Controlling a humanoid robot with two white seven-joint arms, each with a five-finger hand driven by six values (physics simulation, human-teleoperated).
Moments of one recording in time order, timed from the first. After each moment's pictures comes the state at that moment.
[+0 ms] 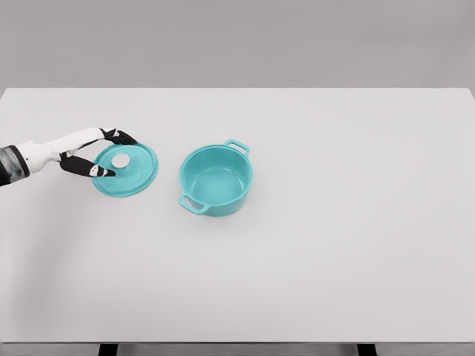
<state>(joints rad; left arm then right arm) -0.64 0.67 -0.58 -0.90 0.06 -0.61 -0.61 -0.02 0.00 0.12 0.11 0.07 -0.28 0.38</state>
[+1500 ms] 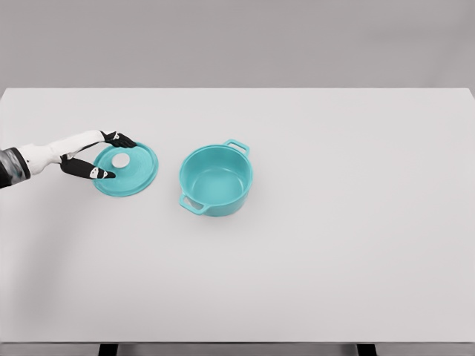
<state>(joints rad) -0.64 0.66 -0.58 -0.88 0.05 -0.61 -0.61 -0.02 0.00 0.12 0.11 0.07 -0.28 0.38</state>
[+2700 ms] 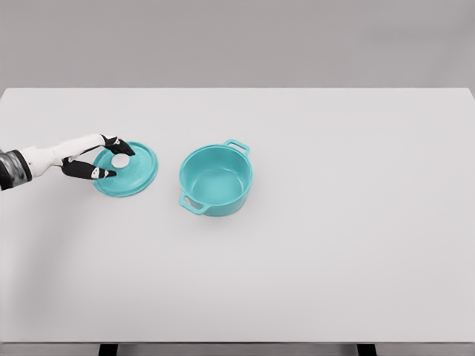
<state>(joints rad) -0.63 0.65 -0.57 -0.87 0.02 -0.61 -0.61 -0.02 0.00 0.12 0.11 0.07 -0.28 0.38</state>
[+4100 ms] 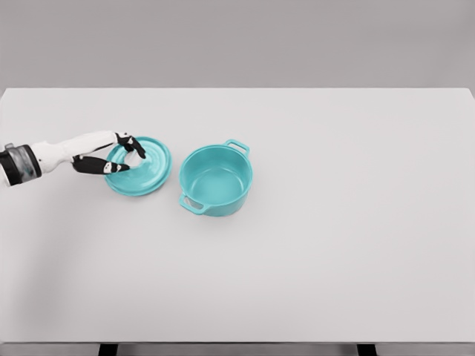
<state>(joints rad) -0.63 0.66 -0.58 -0.99 0.01 -0.61 -0.61 -0.02 0.00 0.12 0.11 0.07 -0.28 0.38</state>
